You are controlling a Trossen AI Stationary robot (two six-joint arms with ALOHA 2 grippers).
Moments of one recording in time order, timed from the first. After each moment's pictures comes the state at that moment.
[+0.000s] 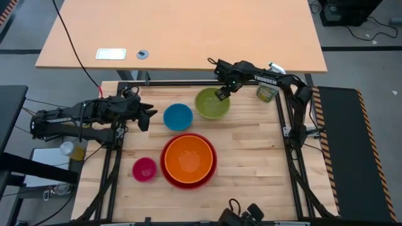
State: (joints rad) left arm 0.06 0.72 0.91 -0.71 -0.37 -0.55; right arm -0.62 1.94 1.60 -1.01 0.08 0.28
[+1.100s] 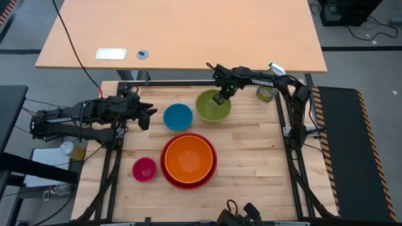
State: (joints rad) left arm 0.06 0.72 0.91 -0.71 -0.39 -0.57; right arm -0.61 1.96 1.50 -0.86 0.07 0.23
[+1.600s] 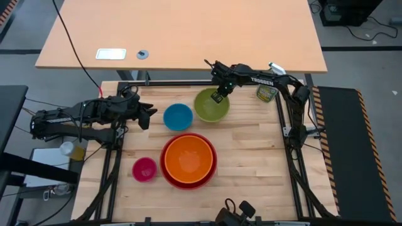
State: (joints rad) left arm 0.06 0.72 0.91 -0.71 -0.39 -0.62; right arm -0.61 1.96 1.59 -0.89 0.04 0.14
